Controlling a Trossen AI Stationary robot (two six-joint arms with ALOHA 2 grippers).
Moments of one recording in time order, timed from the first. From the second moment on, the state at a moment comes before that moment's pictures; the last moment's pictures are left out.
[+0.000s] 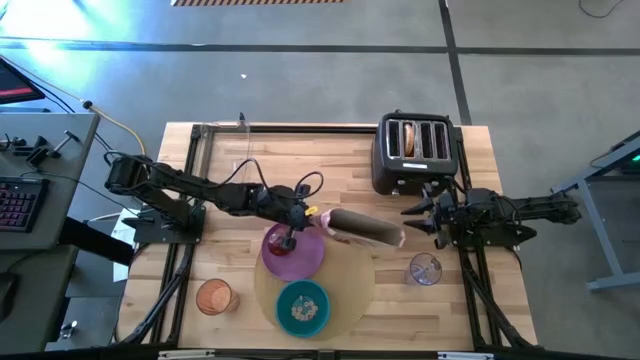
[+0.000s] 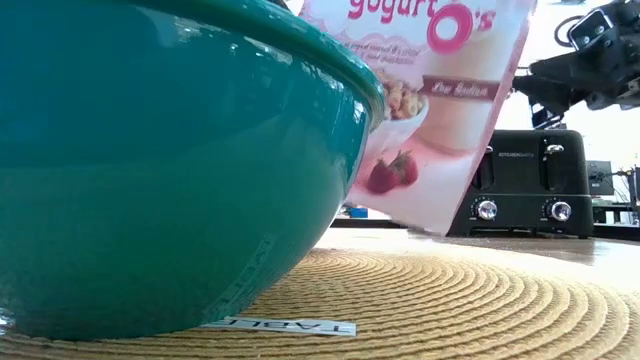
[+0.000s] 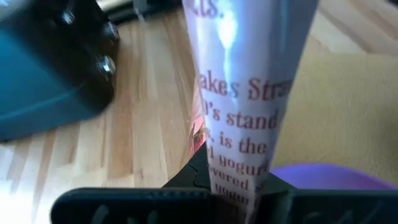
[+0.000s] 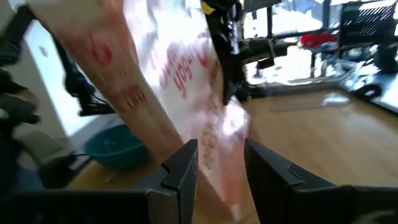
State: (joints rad) left arm -0.05 1.51 0.84 0.12 0.01 0.30; right arm 0.09 0.02 0.01 0.03 -0.02 0.12
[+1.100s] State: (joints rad) left arm -0.01 1.51 0.84 0.30 -0.10 0.21; right arm 0.09 0.02 0.01 0.03 0.11 0.05
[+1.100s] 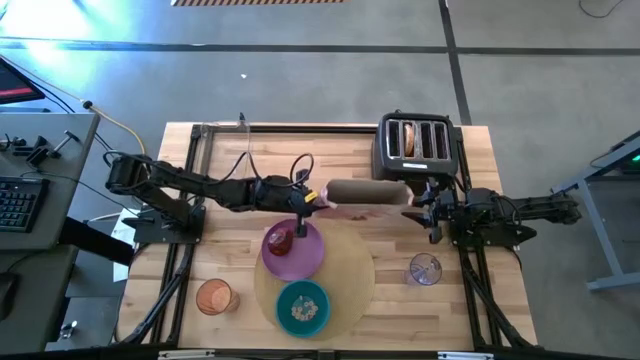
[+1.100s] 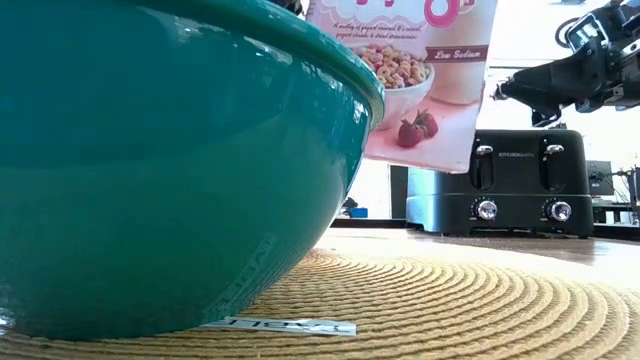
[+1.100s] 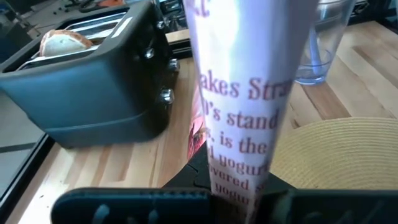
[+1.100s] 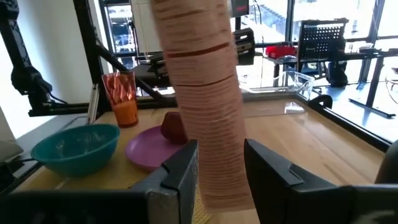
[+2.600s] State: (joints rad) left arm 0.05 1.51 0.84 0.37 -0.09 0.21; right arm 0.09 0.02 0.01 0.03 0.10 0.04
